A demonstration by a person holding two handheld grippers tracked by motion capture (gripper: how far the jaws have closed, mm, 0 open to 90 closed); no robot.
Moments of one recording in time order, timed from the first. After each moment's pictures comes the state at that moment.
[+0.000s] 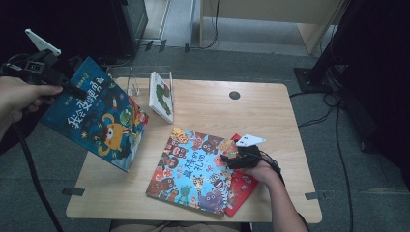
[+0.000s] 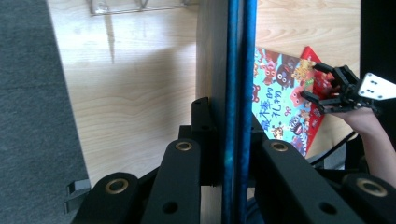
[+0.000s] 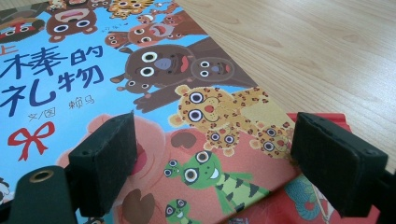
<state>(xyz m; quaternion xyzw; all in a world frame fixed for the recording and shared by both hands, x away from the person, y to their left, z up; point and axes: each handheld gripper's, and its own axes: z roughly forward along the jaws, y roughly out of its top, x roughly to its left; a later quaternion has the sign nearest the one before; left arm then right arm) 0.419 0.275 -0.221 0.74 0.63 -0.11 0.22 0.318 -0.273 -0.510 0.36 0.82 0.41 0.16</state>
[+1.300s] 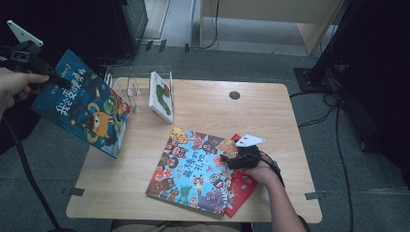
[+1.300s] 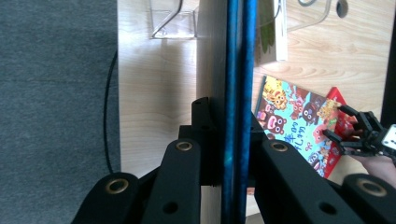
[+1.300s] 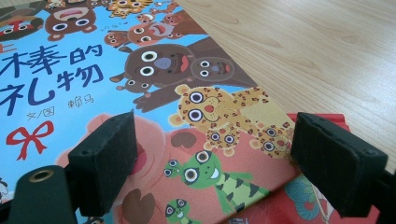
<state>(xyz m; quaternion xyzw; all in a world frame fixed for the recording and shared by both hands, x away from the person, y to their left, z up) 0.453 0.320 -0.223 0.69 0.69 -0.08 0.21 0.317 -0.273 -0.510 0.36 0.82 0.41 0.17</state>
